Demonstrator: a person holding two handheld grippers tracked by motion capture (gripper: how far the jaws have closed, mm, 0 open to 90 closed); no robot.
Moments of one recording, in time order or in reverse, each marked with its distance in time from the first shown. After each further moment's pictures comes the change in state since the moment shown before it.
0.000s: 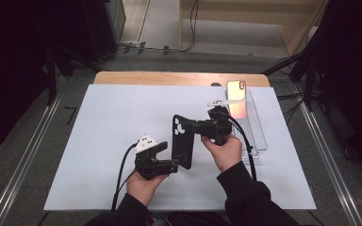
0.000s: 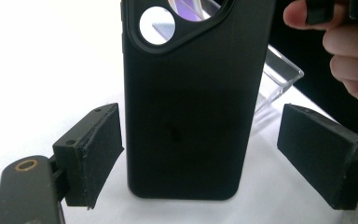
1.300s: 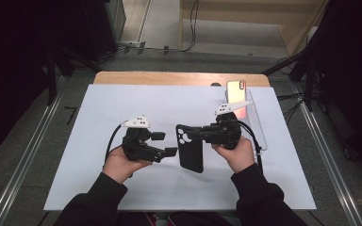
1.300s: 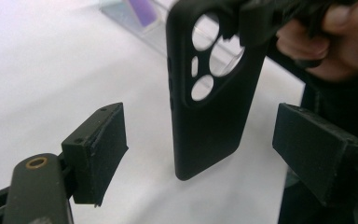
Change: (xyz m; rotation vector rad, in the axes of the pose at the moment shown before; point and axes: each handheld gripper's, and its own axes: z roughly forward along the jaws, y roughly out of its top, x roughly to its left) left arm 0.039 0.057 -0.019 0.197 -0.287 0.130; right arm -0.009 -0.009 -0.023 0.062 0.164 -0.229
